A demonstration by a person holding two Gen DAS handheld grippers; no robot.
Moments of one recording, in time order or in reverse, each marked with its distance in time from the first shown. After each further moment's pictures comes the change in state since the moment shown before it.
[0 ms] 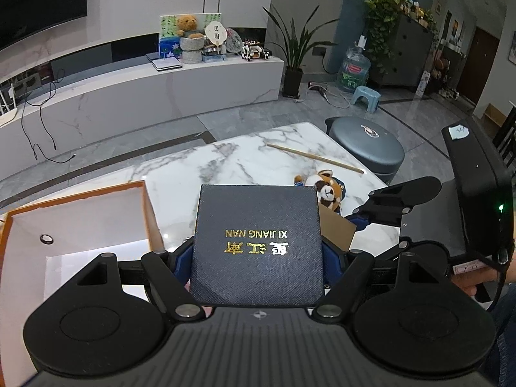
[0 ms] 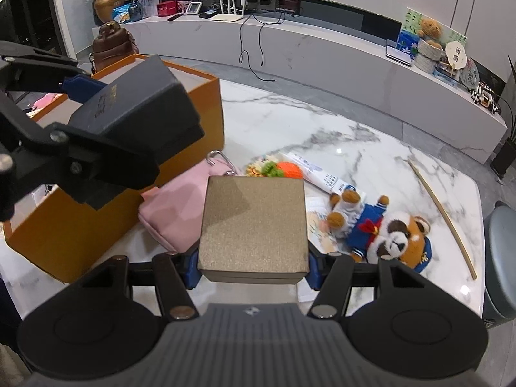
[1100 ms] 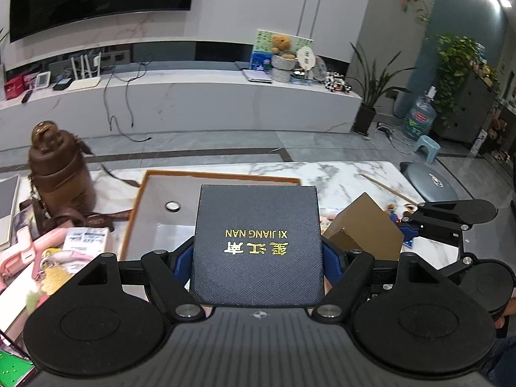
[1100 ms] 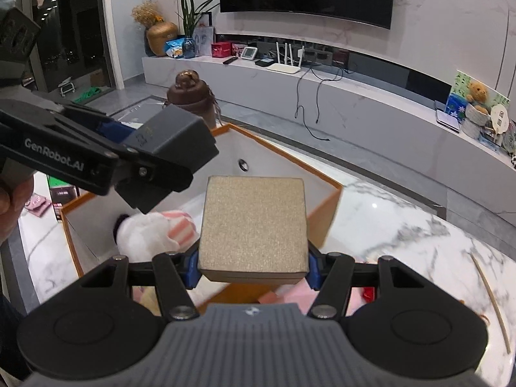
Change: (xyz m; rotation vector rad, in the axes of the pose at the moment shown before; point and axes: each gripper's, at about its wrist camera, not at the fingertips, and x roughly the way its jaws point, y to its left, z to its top) left arm -0.078 0.120 -0.036 -0.239 -0.079 0.175; right arm -0.009 0.115 0.070 -0.098 -0.174 0.130
